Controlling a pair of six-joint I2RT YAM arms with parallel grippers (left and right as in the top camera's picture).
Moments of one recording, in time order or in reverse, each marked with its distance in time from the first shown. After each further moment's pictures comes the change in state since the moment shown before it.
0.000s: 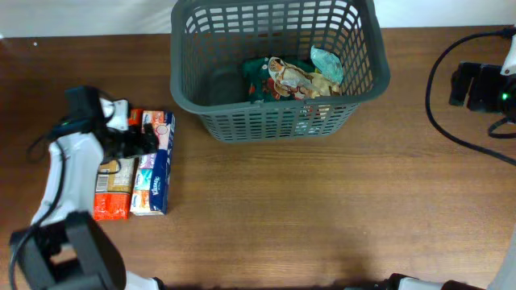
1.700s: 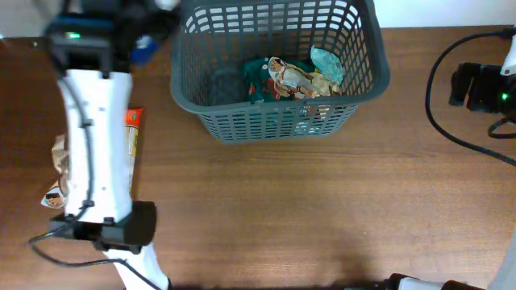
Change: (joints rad) left arm -0.430 0.294 1.329 -0.325 -0.045 0.731; right arm 0.000 0.000 -0.001 0.000 0.000 0.001
